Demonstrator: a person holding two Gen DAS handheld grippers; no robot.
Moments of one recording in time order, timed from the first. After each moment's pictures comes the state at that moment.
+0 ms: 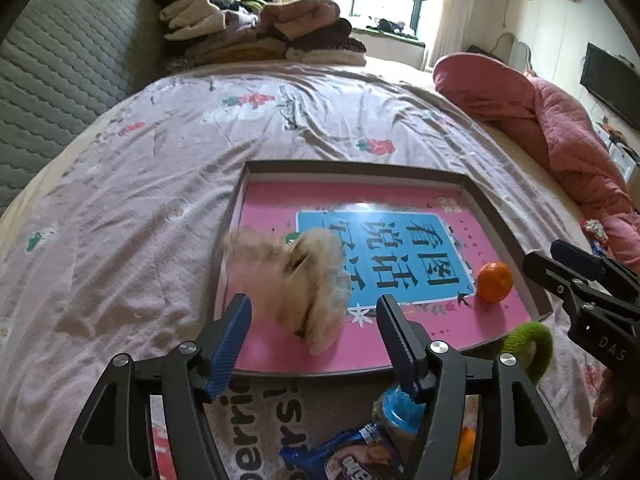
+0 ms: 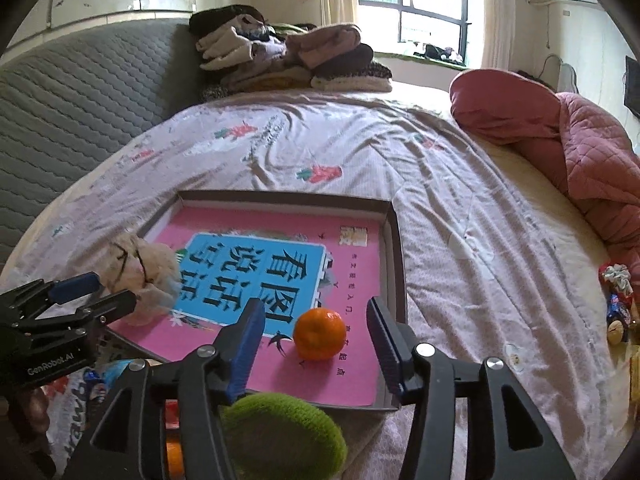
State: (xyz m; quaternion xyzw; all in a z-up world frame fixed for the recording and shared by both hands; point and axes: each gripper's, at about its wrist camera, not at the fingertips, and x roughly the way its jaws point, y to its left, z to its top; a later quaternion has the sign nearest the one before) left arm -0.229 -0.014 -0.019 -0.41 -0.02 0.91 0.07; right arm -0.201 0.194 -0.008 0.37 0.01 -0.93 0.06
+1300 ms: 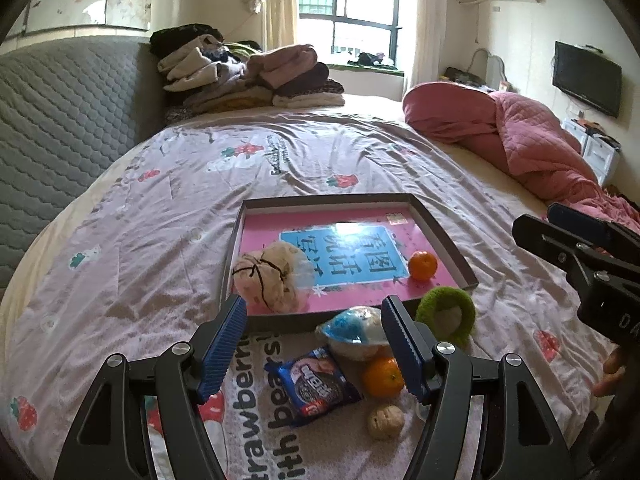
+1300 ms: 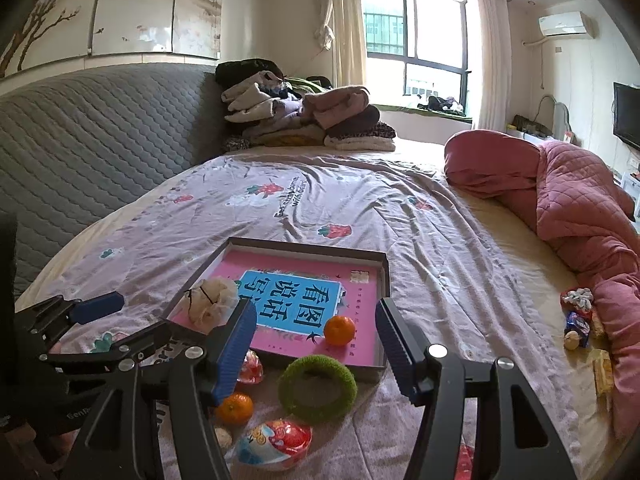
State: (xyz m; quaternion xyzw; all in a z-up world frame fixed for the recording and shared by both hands) left arm -0.114 0.002 0.042 -0.34 0.01 0.94 0.09; right arm -0.097 0.186 0.069 0.29 0.02 -0.95 0.07
